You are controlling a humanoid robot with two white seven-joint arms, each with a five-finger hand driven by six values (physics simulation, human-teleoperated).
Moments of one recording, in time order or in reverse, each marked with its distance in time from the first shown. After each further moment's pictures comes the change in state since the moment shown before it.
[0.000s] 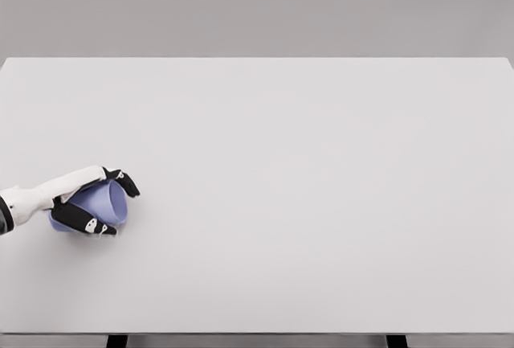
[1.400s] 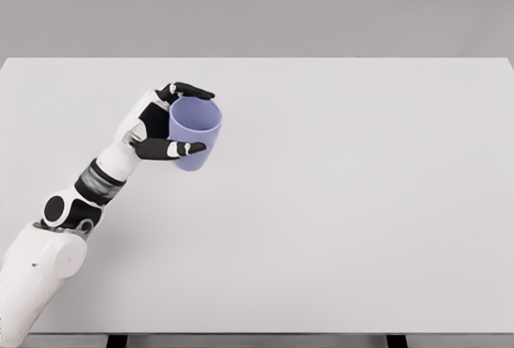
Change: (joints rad) left arm -0.281 -0.575 -0.143 0.459 0.684 -0.460 -0.126; right arm 0.000 0.000 0.000 0.000 0.000 0.000 0.000
